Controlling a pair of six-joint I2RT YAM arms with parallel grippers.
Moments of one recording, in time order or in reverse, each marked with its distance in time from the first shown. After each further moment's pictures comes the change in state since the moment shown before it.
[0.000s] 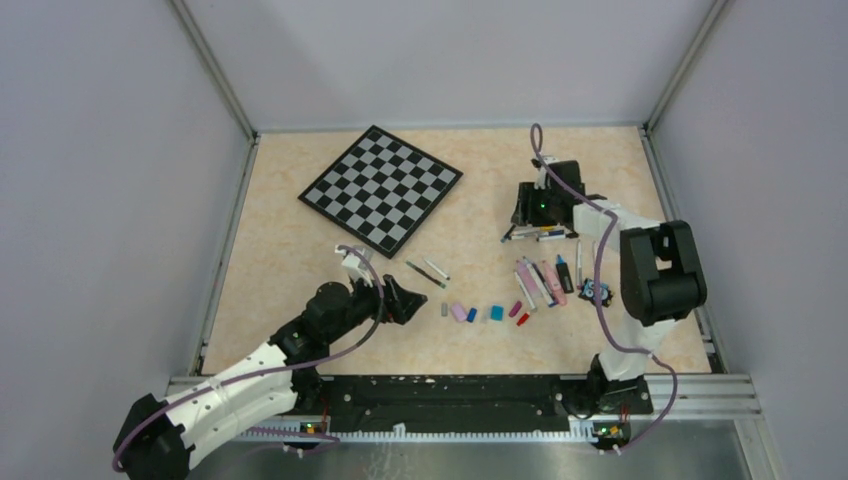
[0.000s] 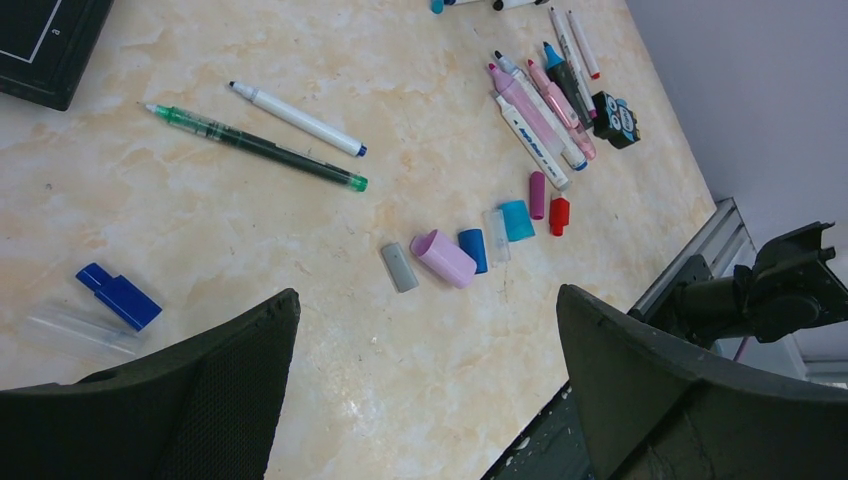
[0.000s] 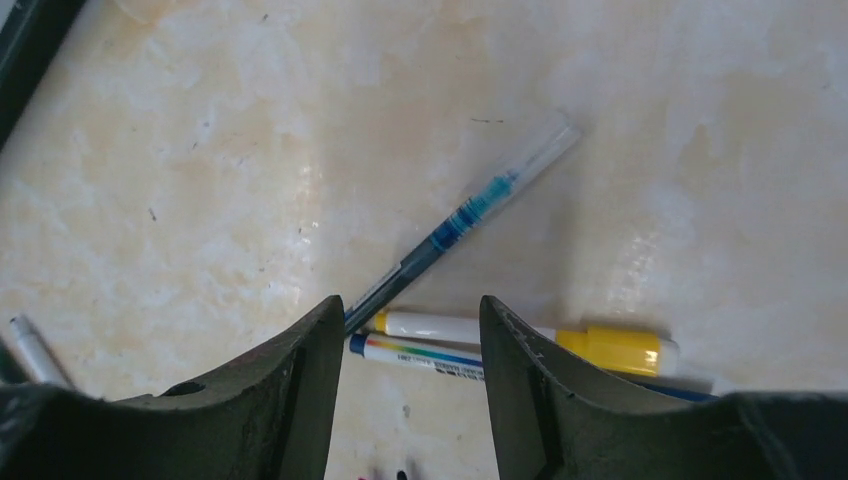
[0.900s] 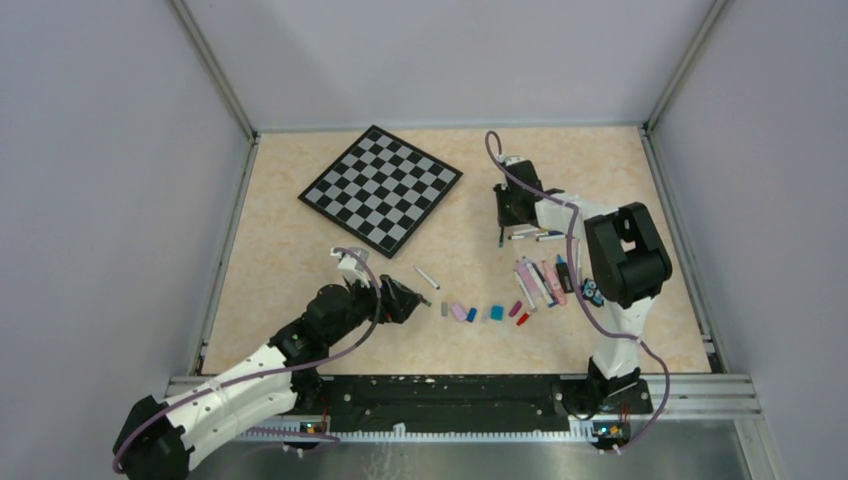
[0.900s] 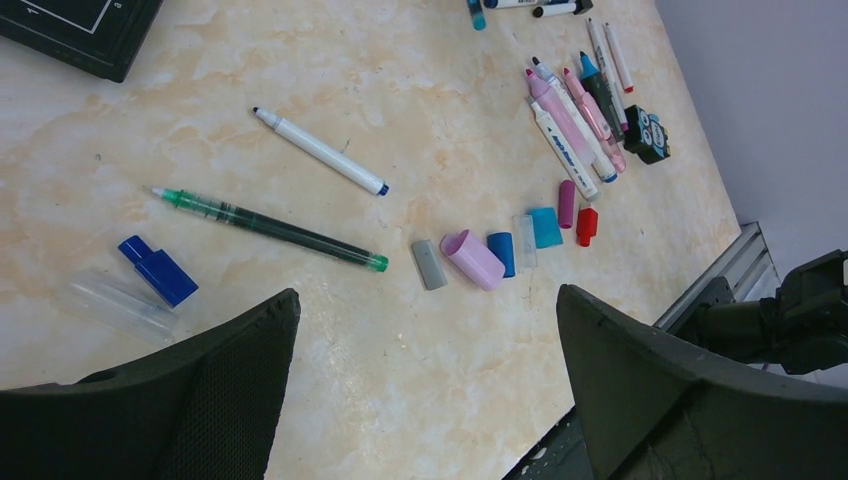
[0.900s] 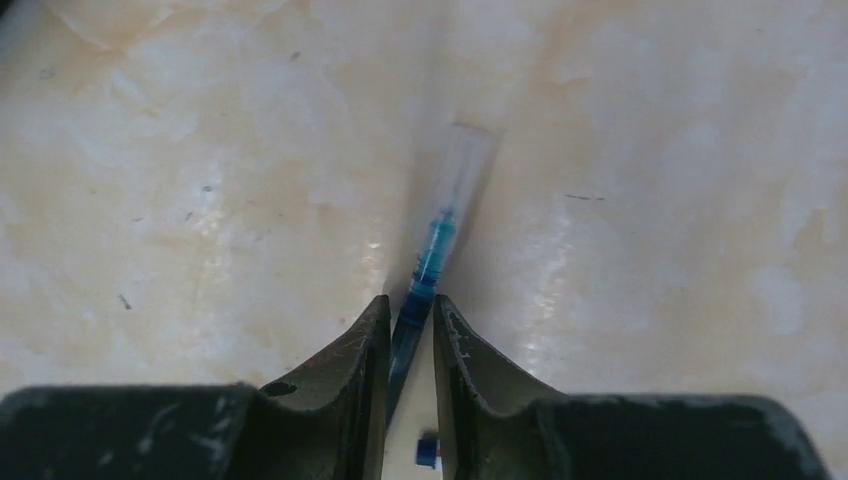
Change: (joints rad) left arm 0.001 -0.016 -0.023 -0.023 -0.060 -0.032; right arm 0.198 0.200 0.161 -0.025 0.326 0.038
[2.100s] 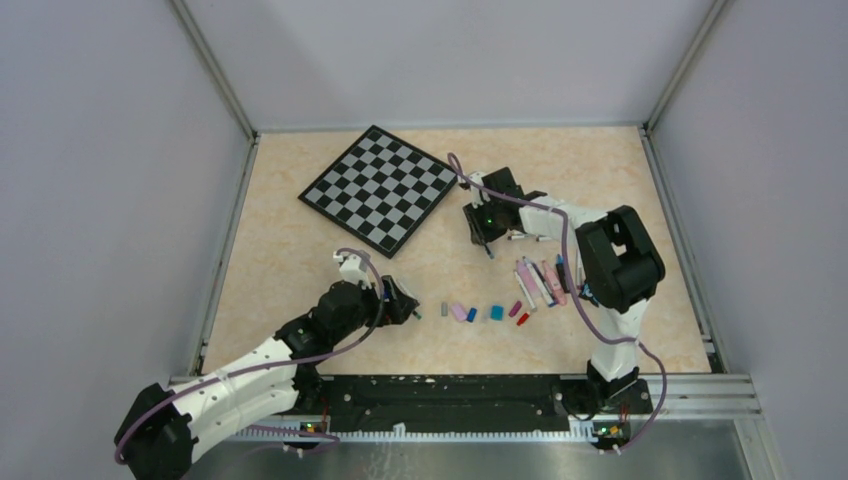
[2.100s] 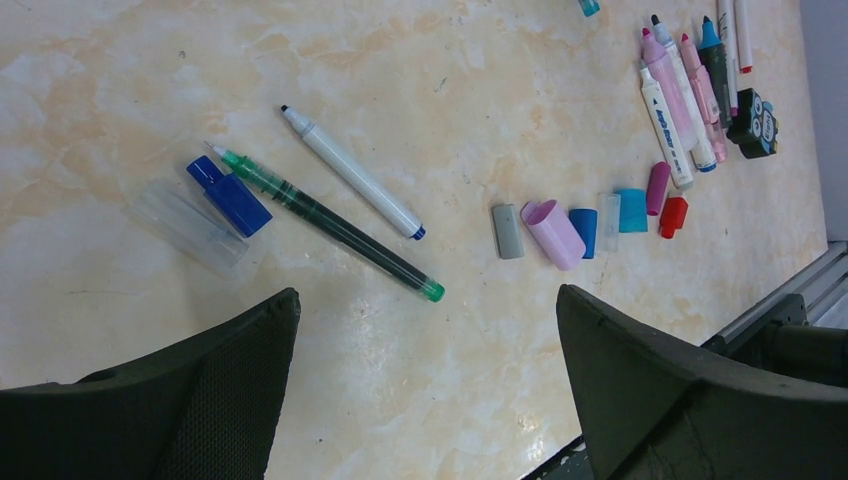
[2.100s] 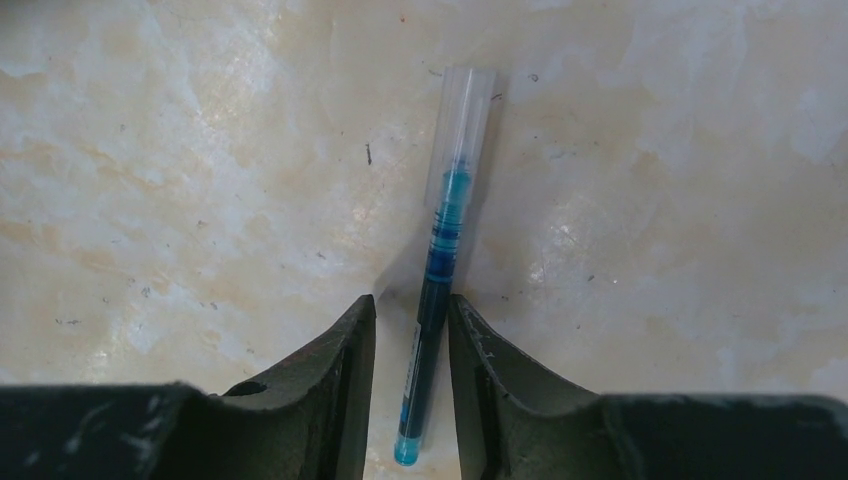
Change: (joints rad) left arm 0.000 0.090 0.029 -0.137 -0.070 -0.064; right arm 0.126 -0.003 0.031 -0.127 -0.244 -0.242
